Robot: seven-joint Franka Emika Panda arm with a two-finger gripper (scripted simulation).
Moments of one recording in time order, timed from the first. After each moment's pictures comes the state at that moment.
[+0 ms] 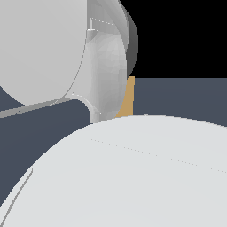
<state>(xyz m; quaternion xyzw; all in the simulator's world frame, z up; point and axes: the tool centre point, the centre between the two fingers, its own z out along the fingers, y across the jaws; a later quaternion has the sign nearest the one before) 0.020 -0.274 0.017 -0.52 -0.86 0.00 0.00</state>
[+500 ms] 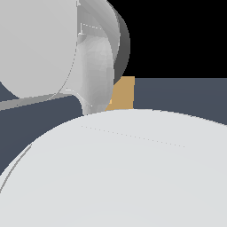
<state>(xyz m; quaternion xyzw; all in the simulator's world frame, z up) 0.013 -0.265 0.018 -0.53 -0.85 0.00 0.00</state>
